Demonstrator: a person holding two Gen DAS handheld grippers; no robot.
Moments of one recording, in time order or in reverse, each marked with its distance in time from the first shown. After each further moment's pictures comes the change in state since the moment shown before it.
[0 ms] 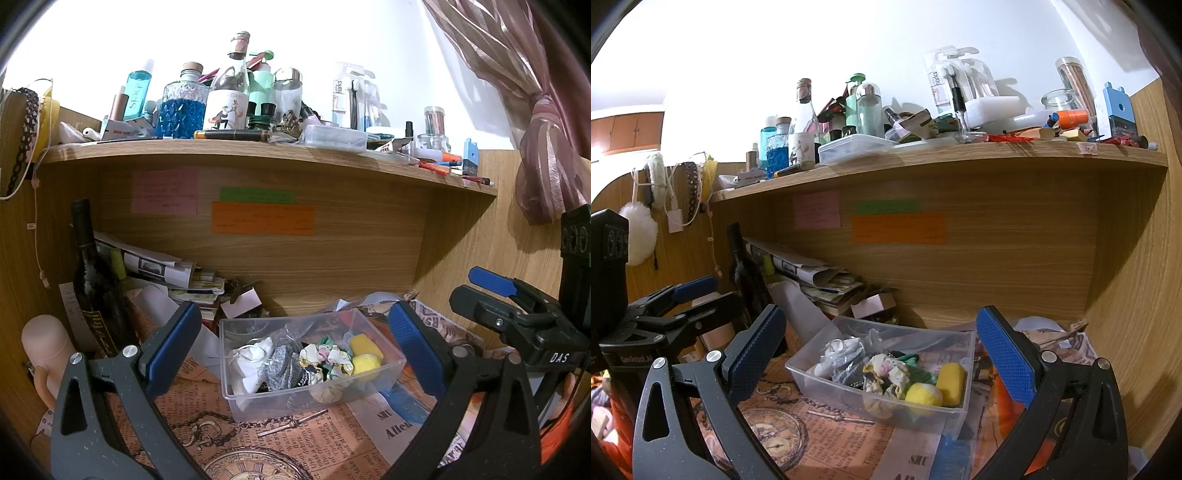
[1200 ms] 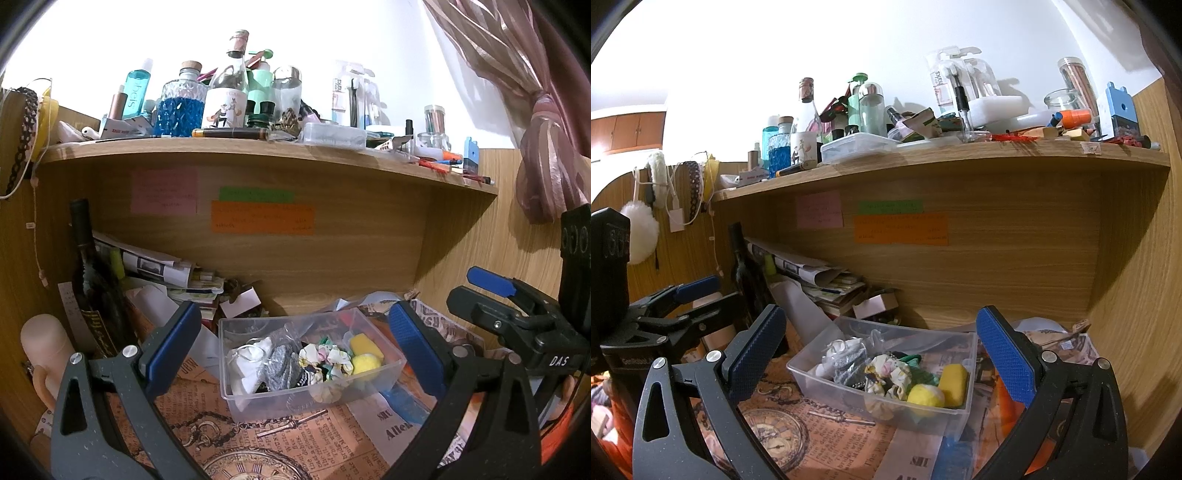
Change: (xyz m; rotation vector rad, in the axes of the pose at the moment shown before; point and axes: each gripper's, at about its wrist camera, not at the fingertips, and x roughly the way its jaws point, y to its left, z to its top) left arm 0.004 0.000 -0.002 0.005 0.004 -0.005; right arm 0.003 -0.001 0.000 -0.003 0.002 0.017
